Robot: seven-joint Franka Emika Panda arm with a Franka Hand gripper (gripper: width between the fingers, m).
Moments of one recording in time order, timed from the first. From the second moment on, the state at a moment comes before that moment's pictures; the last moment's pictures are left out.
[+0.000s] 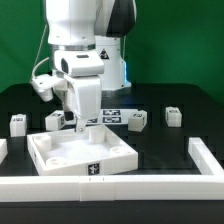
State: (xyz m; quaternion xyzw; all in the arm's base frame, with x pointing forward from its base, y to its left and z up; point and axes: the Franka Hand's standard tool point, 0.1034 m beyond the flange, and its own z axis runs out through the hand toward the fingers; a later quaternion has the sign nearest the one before) arm 0.459 -0.078 0.028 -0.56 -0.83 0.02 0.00
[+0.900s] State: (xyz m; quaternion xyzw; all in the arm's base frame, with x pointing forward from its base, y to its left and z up) arm 0.460 -0.072 0.009 -0.58 -0.82 0.00 0.00
